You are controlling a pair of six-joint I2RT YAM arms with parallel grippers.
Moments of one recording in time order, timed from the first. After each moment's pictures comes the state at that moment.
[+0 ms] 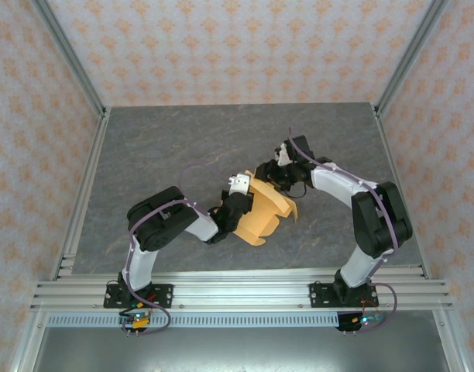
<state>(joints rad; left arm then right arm) -0.85 2.02 0.77 0.89 -0.63 -0.23 0.39 1.69 1.07 -0.32 -0.57 0.73</state>
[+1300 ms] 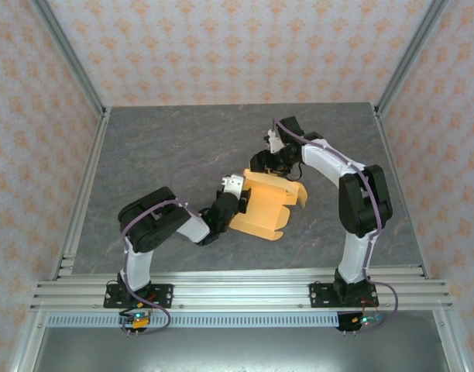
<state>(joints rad) -0.81 1.93 0.66 0.96 -0.49 -0.23 0.37 1.90 1.45 -0.68 -0.51 0.32</state>
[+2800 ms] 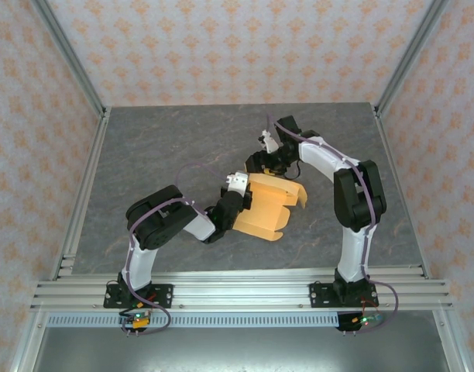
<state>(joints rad) -0.82 2.02 0.74 1.00 -0.54 -0.19 0.37 1.97 1.50 -0.70 -0.63 0.18</state>
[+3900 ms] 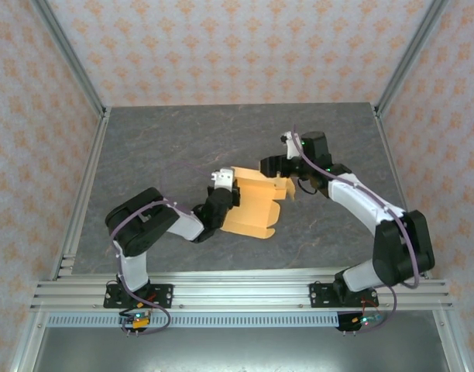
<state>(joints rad) -0.75 1.84 0.64 0.88 -0.58 -0.28 0.34 1.41 0.95 -0.14 -0.44 0.21</state>
